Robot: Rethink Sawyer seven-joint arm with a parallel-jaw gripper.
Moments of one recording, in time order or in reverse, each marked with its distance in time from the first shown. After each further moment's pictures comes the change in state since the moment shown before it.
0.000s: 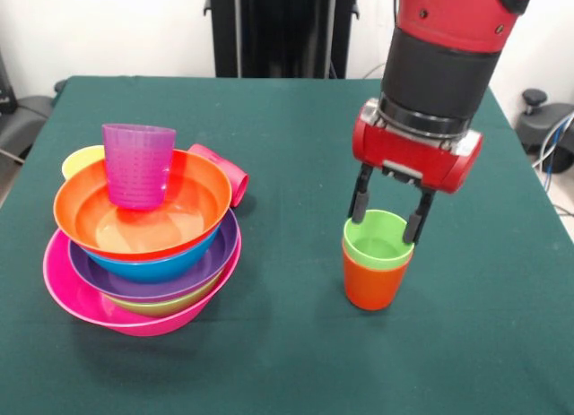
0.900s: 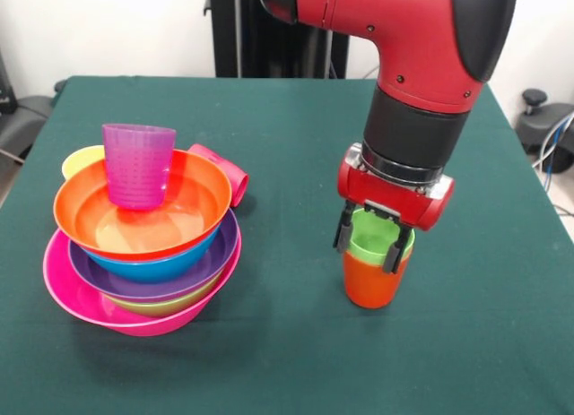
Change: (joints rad) arm 0.000 0.079 0.000 0.010 0.000 -0.073 0.000
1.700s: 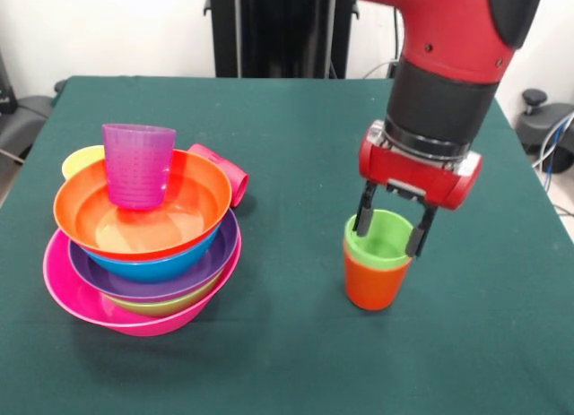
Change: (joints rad) arm 0.023 -0.053 -0.006 0.001 0.000 0.049 0.000
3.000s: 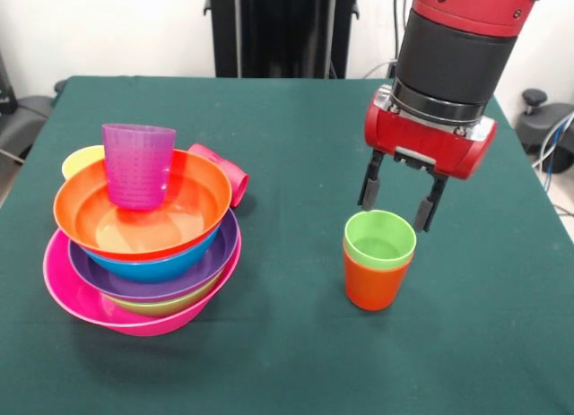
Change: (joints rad) arm 0.004 -0.045 -0.014 0.000 0.000 0.058 0.000
